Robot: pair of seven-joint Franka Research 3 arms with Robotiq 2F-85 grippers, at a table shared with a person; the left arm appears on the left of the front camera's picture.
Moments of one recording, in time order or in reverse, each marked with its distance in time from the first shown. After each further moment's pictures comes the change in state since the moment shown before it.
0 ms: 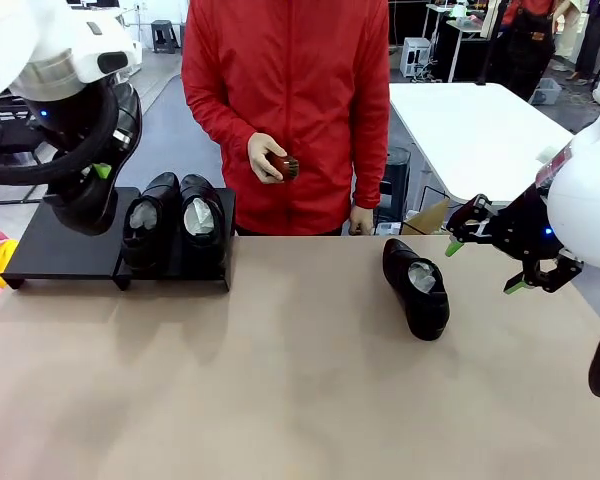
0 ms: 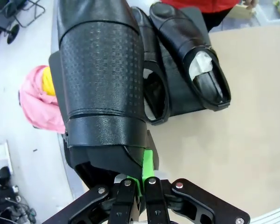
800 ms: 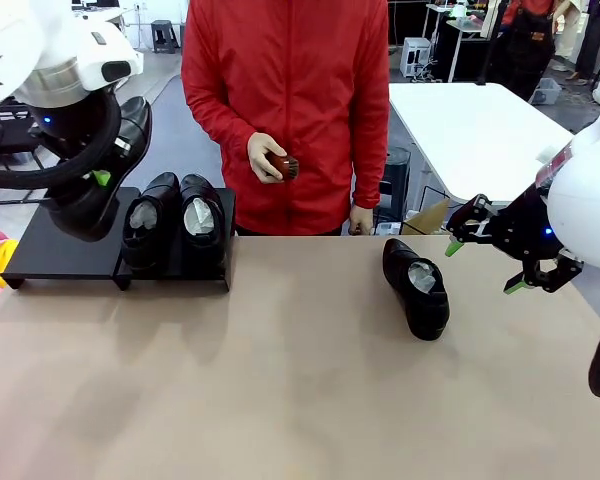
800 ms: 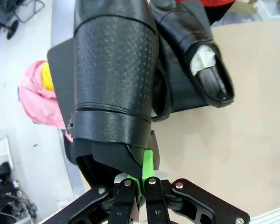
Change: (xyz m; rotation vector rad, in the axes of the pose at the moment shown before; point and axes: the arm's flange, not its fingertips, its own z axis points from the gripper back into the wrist) left arm 0.002 0.002 -0.009 0.015 0.036 0.007; right arm 0.000 0.000 0.000 0.000 0.000 0.000
